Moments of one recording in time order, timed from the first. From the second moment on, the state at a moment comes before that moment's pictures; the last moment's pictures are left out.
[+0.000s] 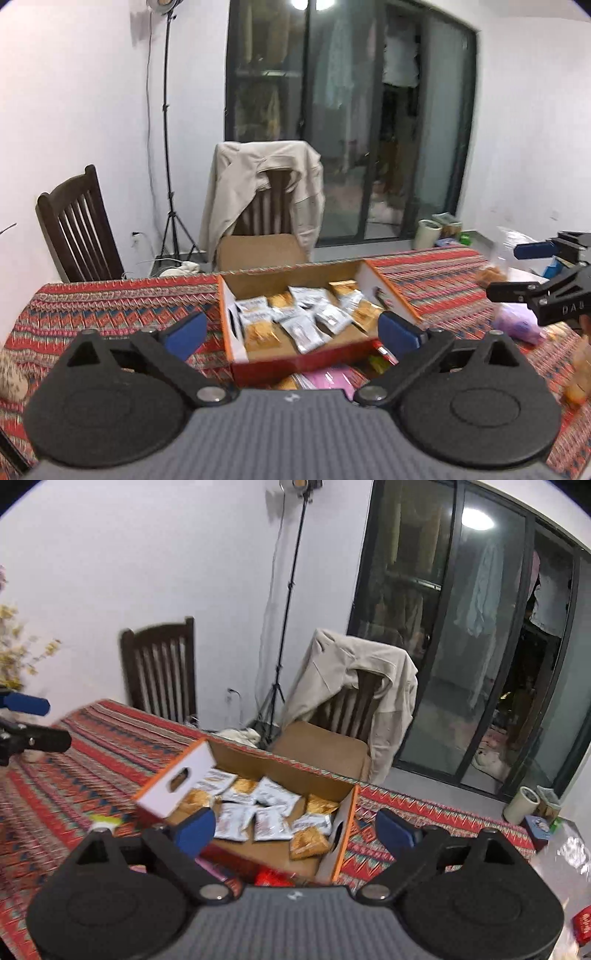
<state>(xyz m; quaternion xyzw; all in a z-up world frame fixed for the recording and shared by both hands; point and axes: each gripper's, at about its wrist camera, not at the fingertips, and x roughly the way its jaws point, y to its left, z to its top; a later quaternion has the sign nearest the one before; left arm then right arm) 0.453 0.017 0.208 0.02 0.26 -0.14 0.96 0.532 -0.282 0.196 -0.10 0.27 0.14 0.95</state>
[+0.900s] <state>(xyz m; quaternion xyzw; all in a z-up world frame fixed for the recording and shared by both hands) 0.211 0.040 0.038 0.01 0.25 -0.05 0.97 0.226 -0.302 0.021 -0.02 0.22 0.15 0.96</state>
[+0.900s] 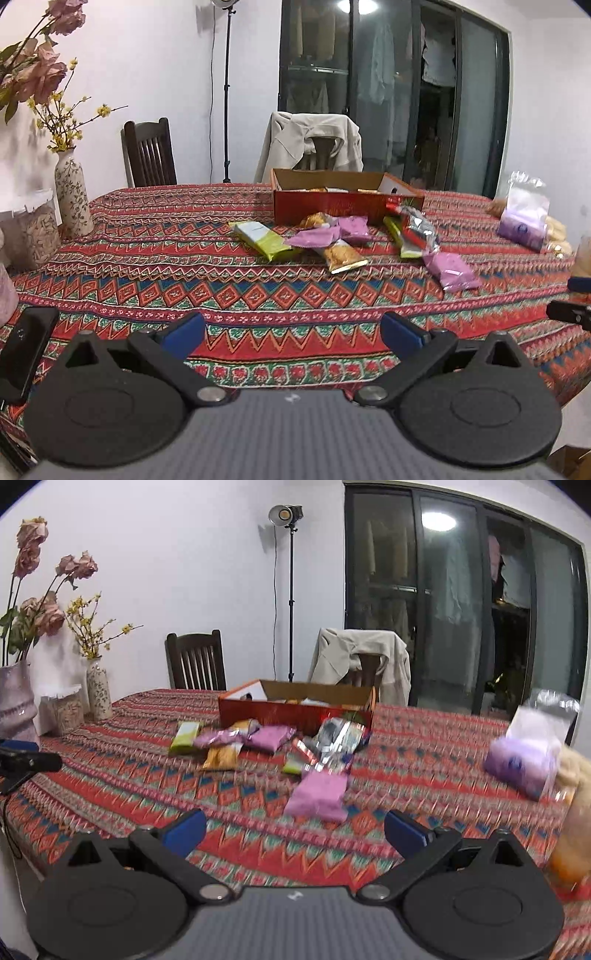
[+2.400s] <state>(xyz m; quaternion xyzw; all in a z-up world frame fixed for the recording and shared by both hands) 0.534 0.019 -0.012 -0.05 0.37 -0.23 0.90 0.557 -0.299 -0.040 0.15 0.30 0.11 0.94</state>
